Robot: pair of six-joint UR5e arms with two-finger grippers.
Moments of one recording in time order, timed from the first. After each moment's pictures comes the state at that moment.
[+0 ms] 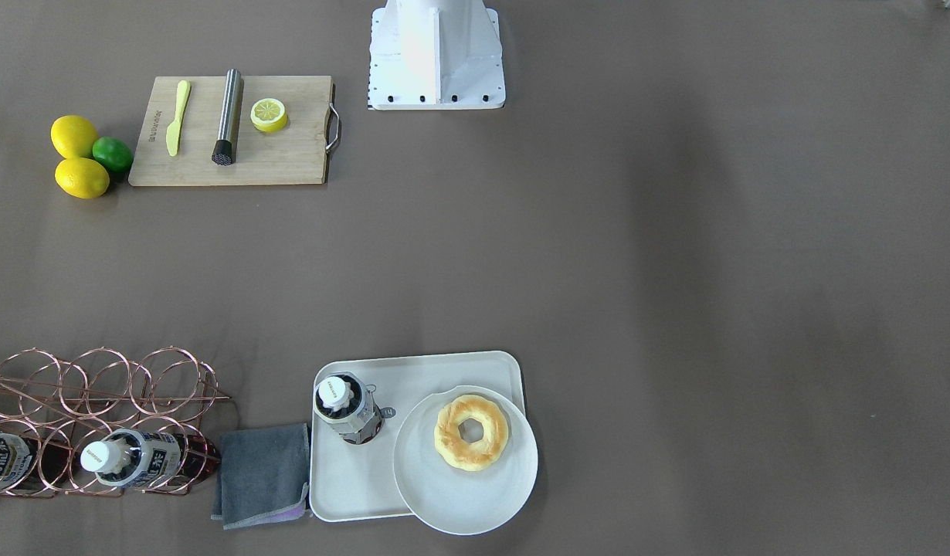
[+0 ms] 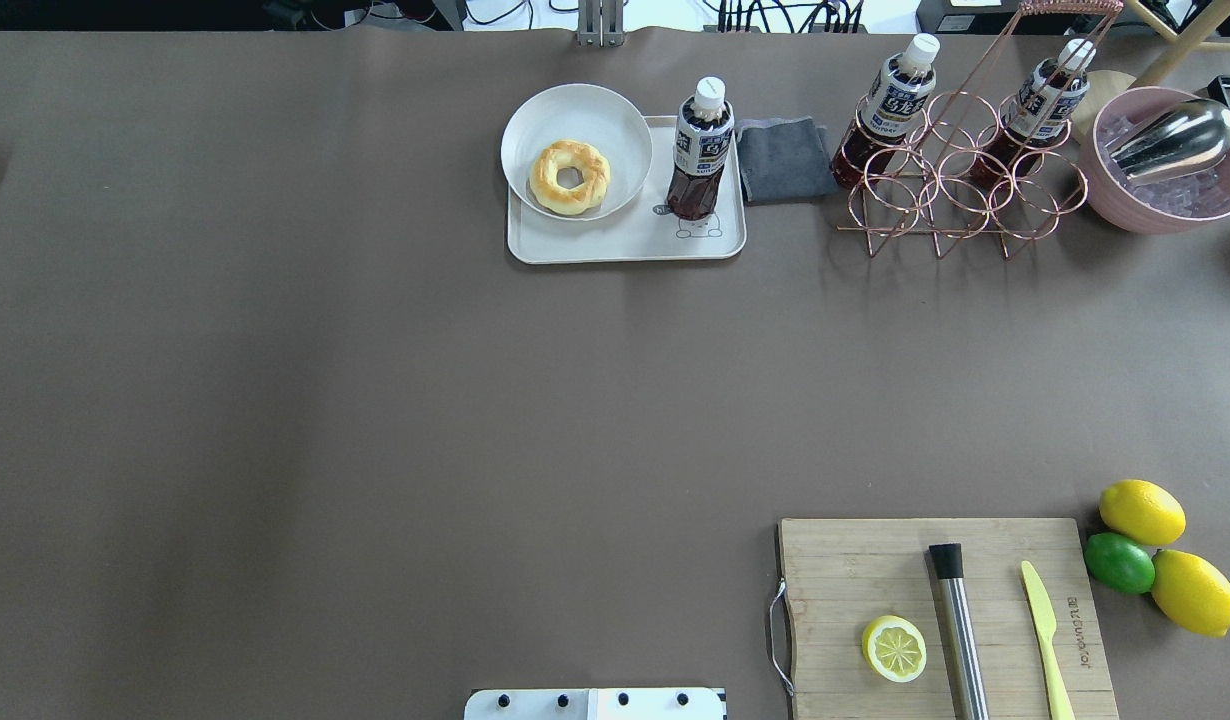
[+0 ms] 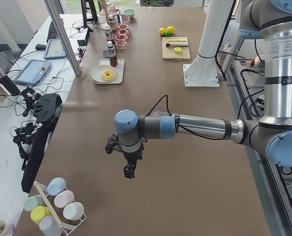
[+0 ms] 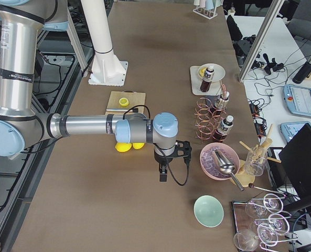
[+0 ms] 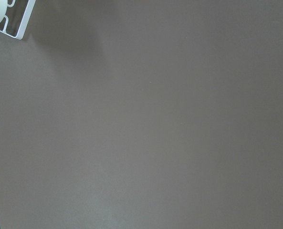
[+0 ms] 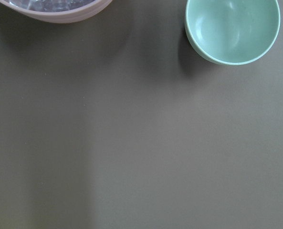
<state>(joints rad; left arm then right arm) -1.56 -1.48 -1.77 -1.42 -2.22 0.32 1.54 -1.73 1.80 -1.59 2.25 0.03</state>
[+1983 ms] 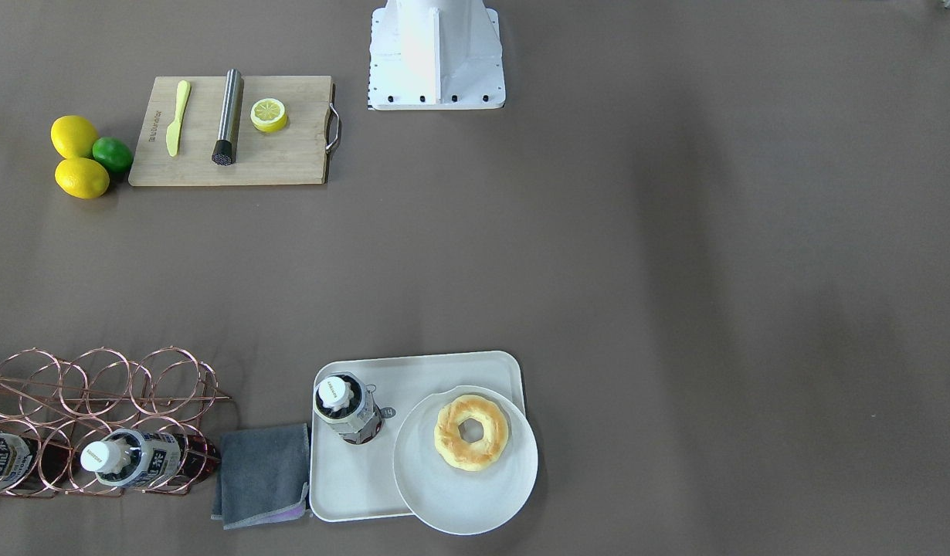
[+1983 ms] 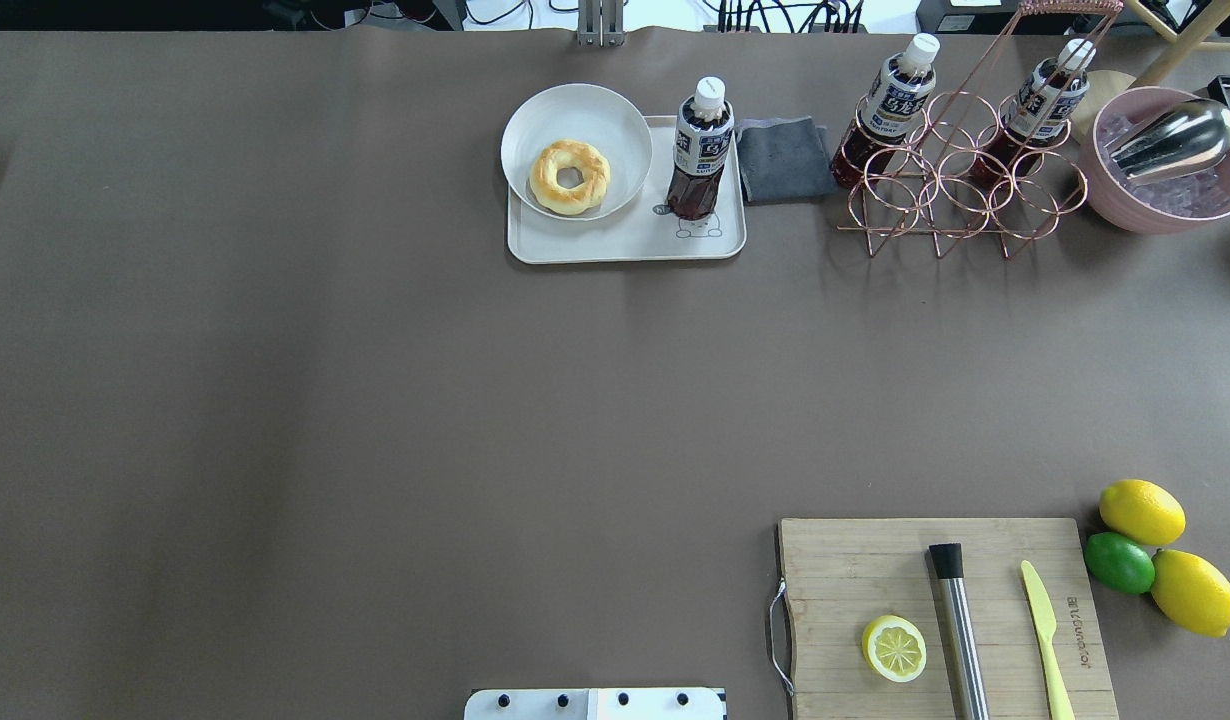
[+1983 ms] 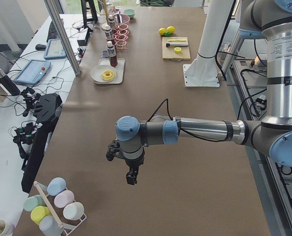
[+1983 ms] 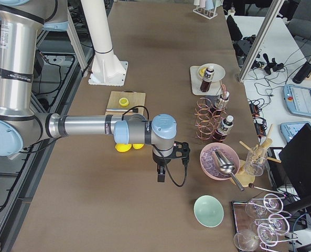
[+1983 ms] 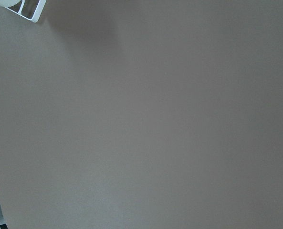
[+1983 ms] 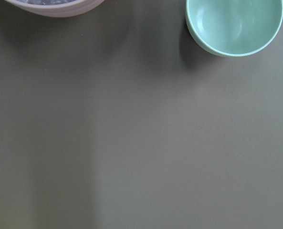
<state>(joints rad) -1.59 -1.47 -1.74 -1.41 -2.23 0.32 1.54 -1.74 1.80 -1.59 2.26 0.04</state>
